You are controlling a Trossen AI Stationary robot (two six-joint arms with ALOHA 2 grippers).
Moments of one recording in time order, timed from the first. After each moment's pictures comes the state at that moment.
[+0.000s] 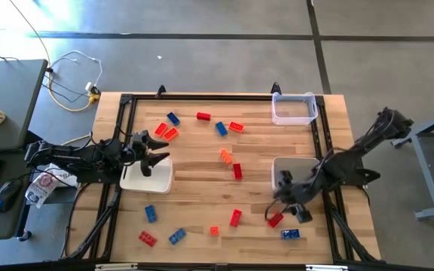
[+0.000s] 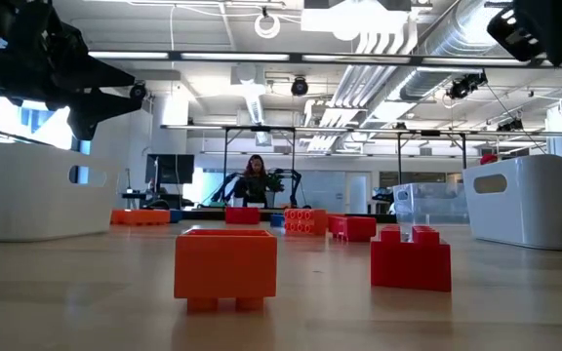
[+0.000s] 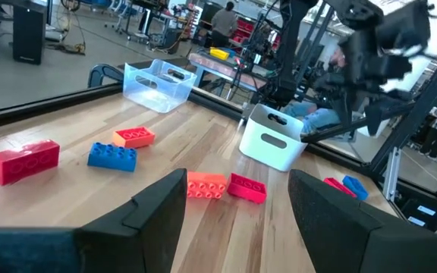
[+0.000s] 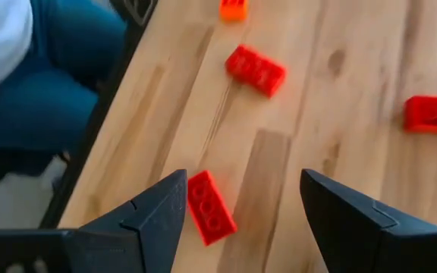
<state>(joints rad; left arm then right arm) 0.08 0.17 0.01 0.09 -0.24 -0.36 0.62 1.14 0.84 -0.61 0.06 0.31</state>
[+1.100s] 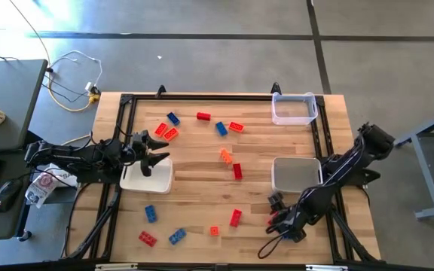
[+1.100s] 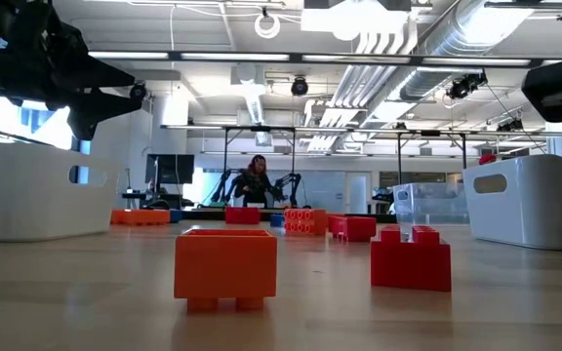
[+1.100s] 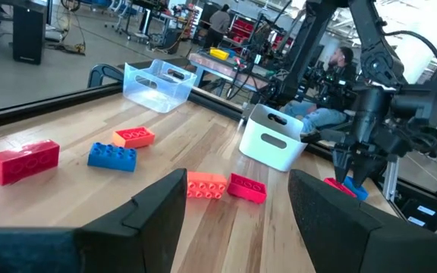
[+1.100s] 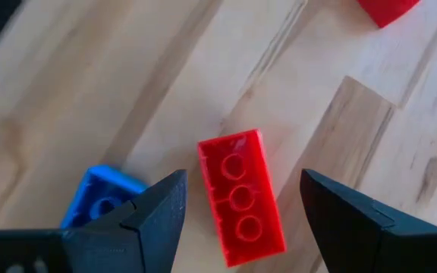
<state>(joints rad) 0.08 0.17 0.01 0.09 -0.24 -0.36 0.79 1.56 0.84 -0.47 0.17 0.20</state>
